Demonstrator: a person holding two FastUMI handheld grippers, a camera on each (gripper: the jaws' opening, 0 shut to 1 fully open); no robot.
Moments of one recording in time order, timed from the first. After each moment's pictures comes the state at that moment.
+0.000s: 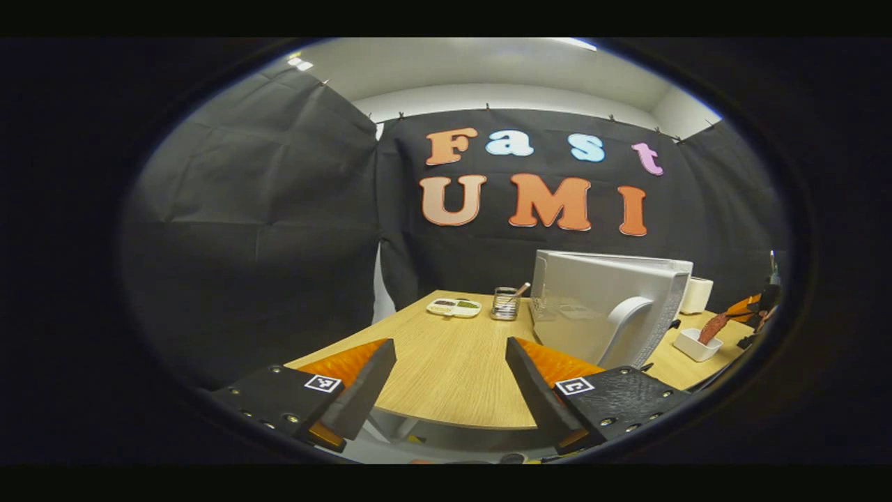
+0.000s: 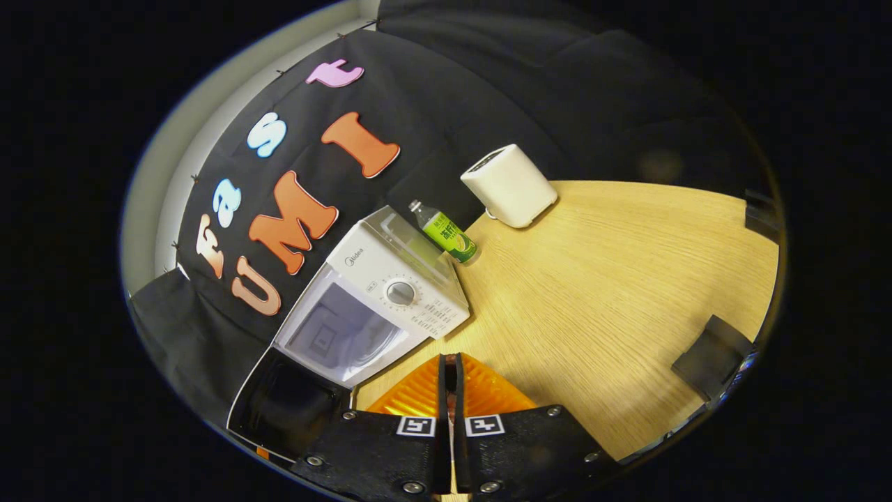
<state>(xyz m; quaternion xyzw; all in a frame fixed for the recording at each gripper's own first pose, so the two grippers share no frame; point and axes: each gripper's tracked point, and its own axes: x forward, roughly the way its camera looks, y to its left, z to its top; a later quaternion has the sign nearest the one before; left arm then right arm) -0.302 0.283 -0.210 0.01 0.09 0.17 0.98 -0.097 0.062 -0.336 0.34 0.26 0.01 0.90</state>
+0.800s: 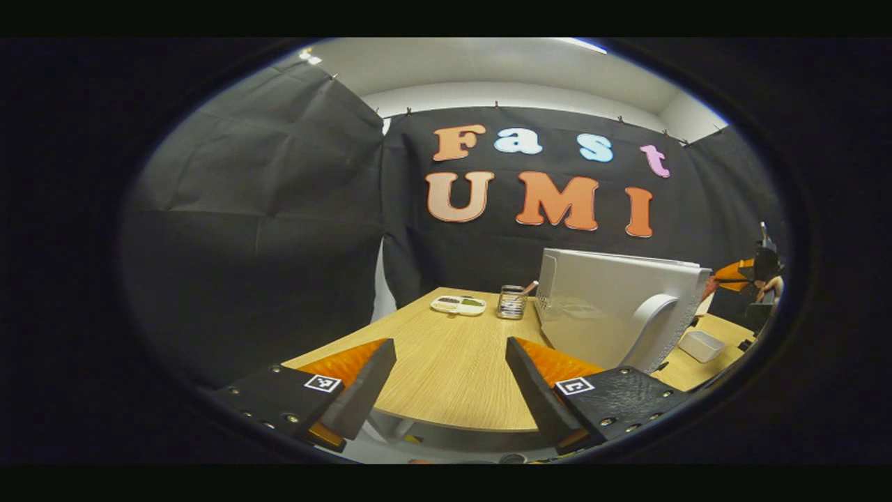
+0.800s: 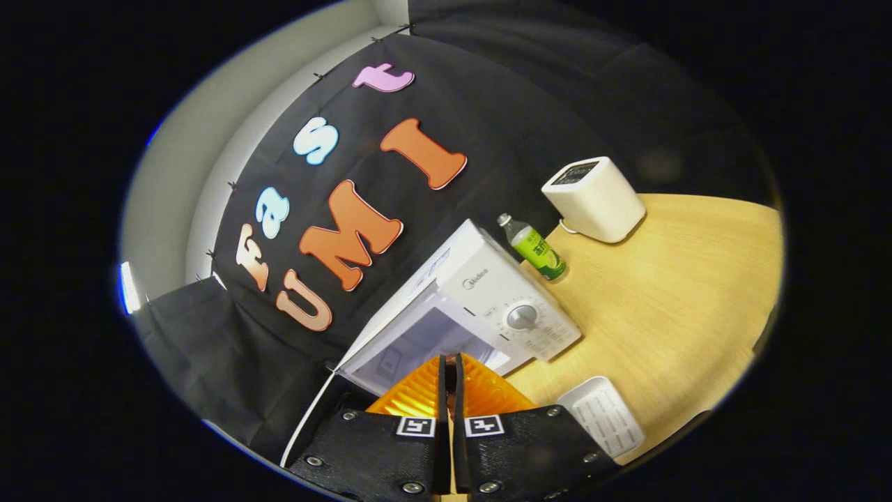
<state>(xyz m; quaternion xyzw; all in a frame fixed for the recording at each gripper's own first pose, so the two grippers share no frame) -0.290 0.306 -0.221 0.00 0.09 0.17 0.98 -0.033 0.178 -0.250 0.38 0.20 0.08 0.90</state>
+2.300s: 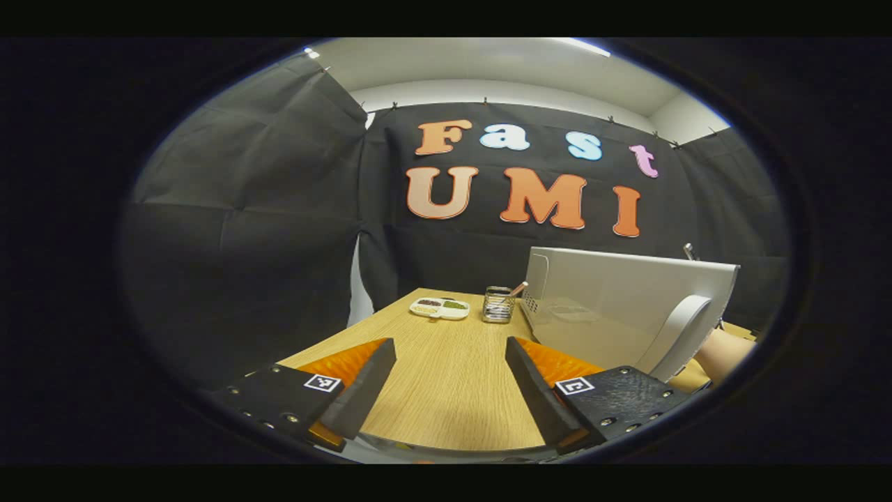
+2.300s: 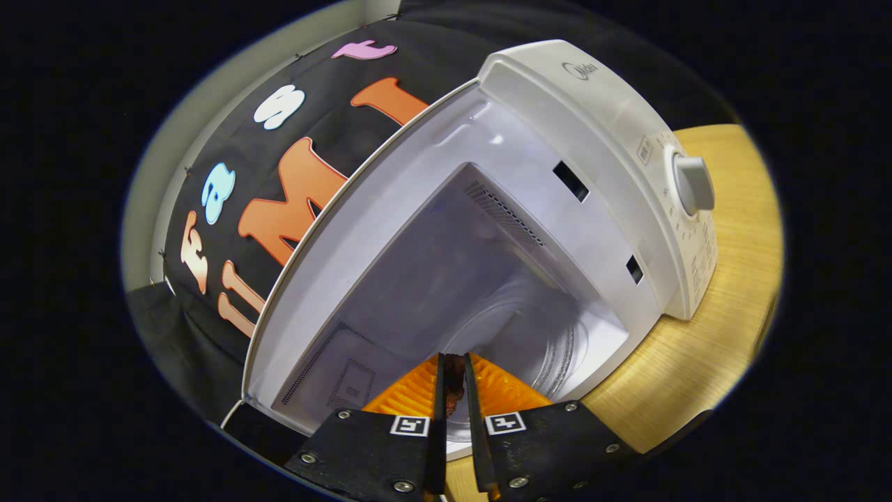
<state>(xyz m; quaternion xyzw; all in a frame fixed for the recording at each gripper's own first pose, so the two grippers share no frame) -0.238 0.310 -0.242 -0.02 0.08 0.12 0.99 0.128 0.325 -0.372 0.36 0.18 -0.01 0.92</state>
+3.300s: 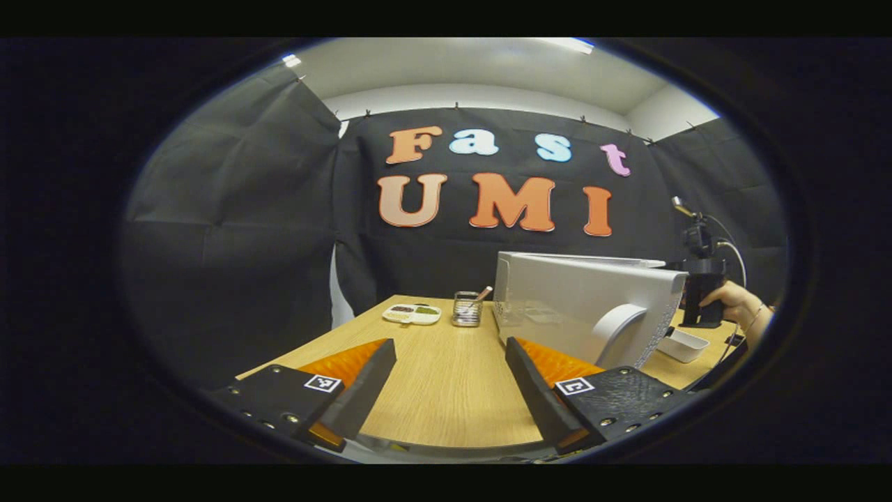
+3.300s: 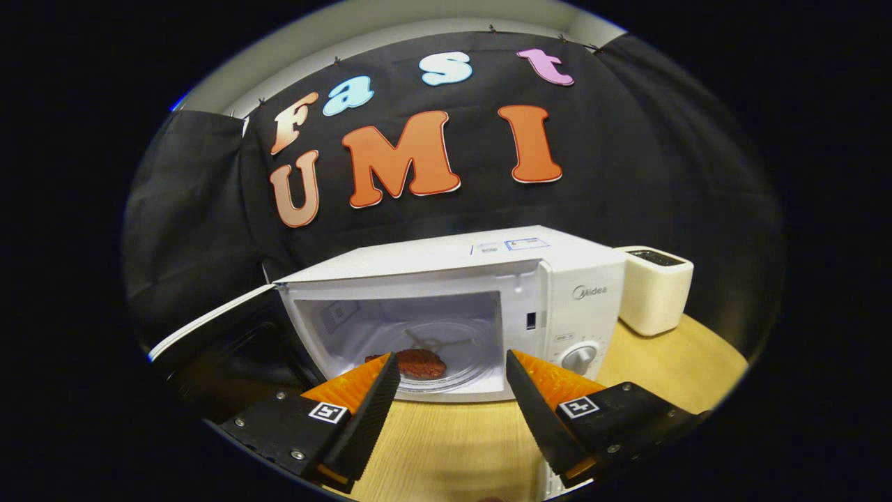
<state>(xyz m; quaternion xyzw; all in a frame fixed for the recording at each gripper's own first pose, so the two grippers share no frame) -0.241 0.249 -0.223 0.01 0.08 0.08 0.99 0.010 0.242 -0.274 0.03 0.17 0.10 0.98</state>
